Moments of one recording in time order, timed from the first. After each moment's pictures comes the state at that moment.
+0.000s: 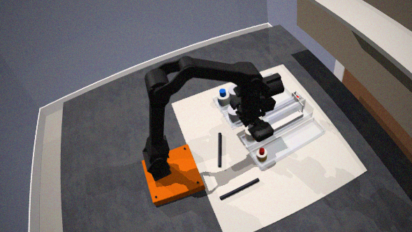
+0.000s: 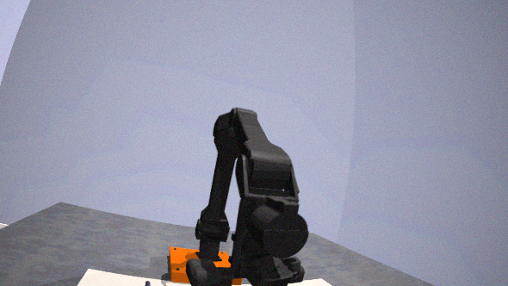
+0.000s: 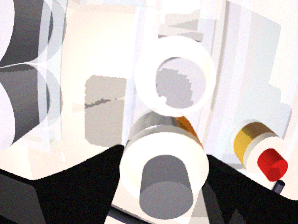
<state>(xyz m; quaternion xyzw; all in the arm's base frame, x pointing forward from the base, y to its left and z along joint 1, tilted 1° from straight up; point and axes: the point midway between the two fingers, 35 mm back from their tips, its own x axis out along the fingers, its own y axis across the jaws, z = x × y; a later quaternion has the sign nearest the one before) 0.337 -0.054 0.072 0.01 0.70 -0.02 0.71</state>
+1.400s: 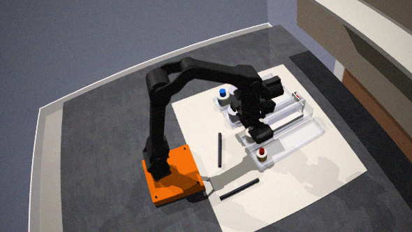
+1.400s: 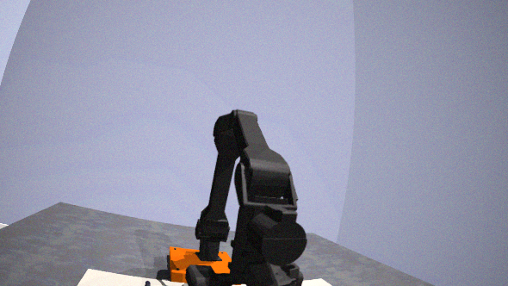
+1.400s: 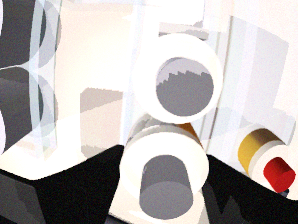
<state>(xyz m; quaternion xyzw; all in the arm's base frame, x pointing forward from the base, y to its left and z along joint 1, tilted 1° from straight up) 0.338 -0.054 0.061 0.01 0.70 -0.02 0.71</state>
